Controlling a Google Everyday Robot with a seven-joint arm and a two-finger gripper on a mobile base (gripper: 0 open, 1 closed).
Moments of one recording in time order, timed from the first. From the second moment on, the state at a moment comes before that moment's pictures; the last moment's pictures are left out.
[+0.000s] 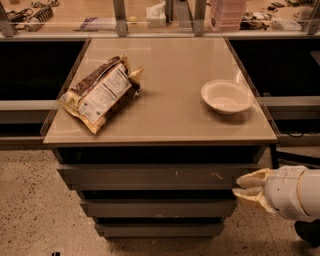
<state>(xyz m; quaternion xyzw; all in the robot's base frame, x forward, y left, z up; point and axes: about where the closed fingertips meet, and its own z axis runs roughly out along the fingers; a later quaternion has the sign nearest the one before) 0.384 -0.201 0.758 -0.47 0.82 0.08 0.33</state>
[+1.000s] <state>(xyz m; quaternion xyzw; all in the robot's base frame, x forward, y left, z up) 0.387 -0.204 0.737 -0.43 0.81 0.05 0.39</state>
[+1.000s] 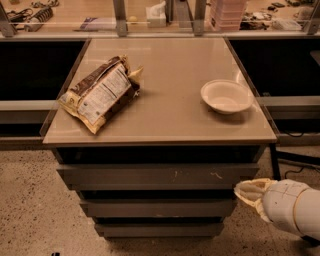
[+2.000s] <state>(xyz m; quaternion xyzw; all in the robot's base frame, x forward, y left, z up) 0.443 -0.218 0.729 -0.38 0.79 0.00 0.49</state>
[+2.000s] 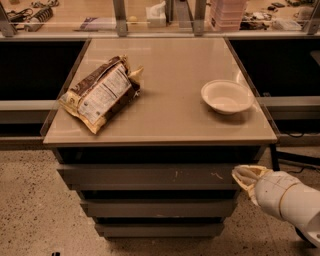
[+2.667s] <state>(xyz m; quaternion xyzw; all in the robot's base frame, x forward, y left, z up) 0.474 -0.203 0.706 -0.36 0.78 0.00 0.51</state>
